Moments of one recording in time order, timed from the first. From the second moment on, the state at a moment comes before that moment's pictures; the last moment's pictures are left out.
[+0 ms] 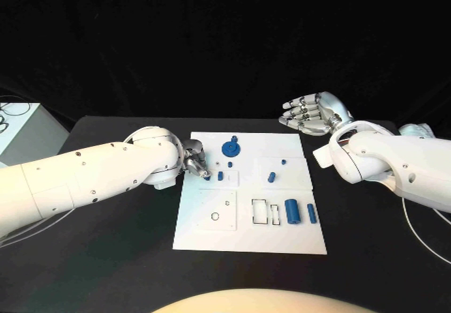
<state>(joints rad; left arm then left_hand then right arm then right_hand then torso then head) 1.28 -0.66 -0.09 1.41 -1.16 0.09 -0.53 1.20 -0.25 0.77 0.23 0.27 0.90 0.06 0.67 0.77 1.28 -0.03 1.15 0.89 1.46 -0.07 1.57 1.31 0.06 1.40 0.04 1.46 1.31 1.32 -0.85 -0.16 1.47 -0.61 -0.62 0.18 1.44 -0.21 0.27 0.23 0.30 0.86 0.22 0.13 0.21 1.03 0.19 0.07 0.06 1.00 0.16 0.10 0.21 0.17 0.88 0.28 0.07 0.10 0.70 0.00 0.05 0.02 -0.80</state>
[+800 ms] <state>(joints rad) 1.28 -0.65 -0.09 1.40 -1.16 0.10 -0.53 1.16 -0.21 0.78 0.23 0.27 0.90 0.06 0.67 0.81 1.28 -0.03 1.15 0.88 1.46 -0.07 1.57 1.31 0.06 1.40 0.04 1.46 1.31 1.32 -0.85 -0.16 1.47 -0.62 -0.61 0.18 1.44 -0.21 0.27 0.23 0.30 0.86 0.22 0.13 0.21 1.03 0.19 0.07 0.06 1.00 0.16 0.09 0.21 0.17 0.88 0.28 0.07 0.09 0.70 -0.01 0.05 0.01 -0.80</state>
